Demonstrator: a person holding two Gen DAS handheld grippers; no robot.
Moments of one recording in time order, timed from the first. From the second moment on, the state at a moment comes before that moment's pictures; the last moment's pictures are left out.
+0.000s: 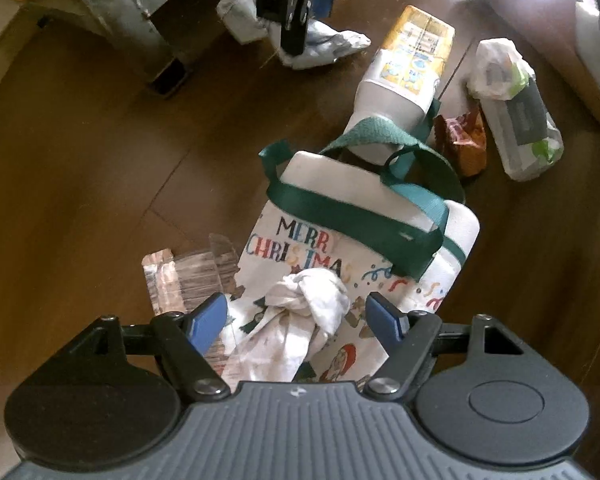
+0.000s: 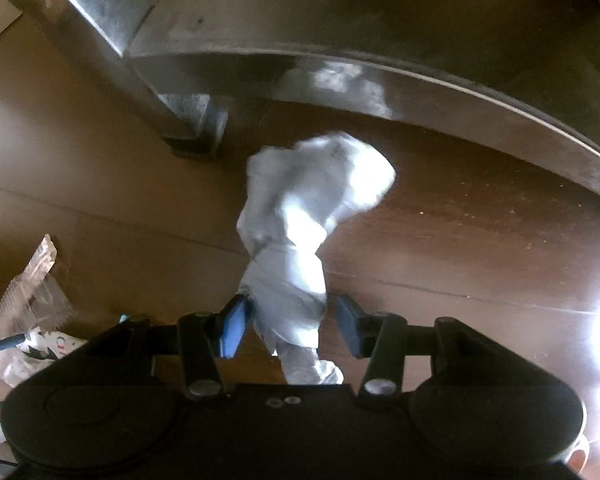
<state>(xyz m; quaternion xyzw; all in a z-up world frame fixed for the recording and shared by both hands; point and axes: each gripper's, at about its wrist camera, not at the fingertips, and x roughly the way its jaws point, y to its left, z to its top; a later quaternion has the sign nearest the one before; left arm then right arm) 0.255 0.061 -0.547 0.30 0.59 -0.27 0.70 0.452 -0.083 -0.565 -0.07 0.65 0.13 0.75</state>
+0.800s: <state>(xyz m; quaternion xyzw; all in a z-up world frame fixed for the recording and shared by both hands) 0.260 0.059 -0.564 0.28 0.63 -0.26 0.68 0.452 -0.073 -0.562 -0.09 0.64 0.14 0.75</state>
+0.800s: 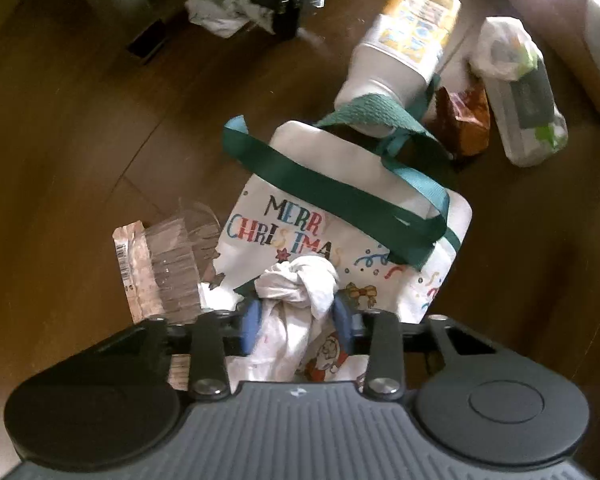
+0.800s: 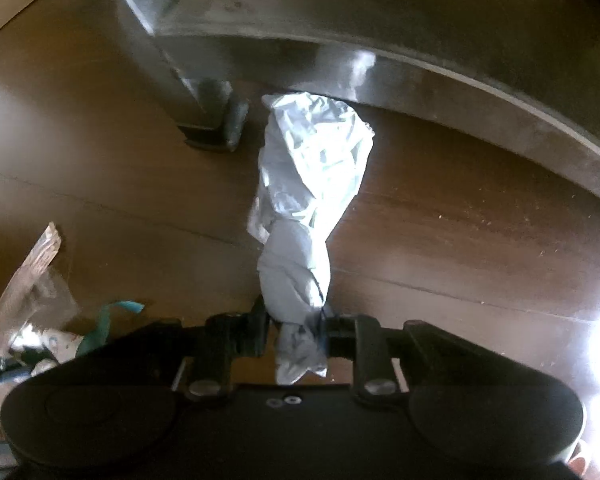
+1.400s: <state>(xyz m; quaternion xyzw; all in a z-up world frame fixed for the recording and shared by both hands) 0.288 0.075 -0.434 0.17 0.61 -0.25 0.73 0.382 -0.105 -0.392 -0.08 0.62 0.15 0.77</state>
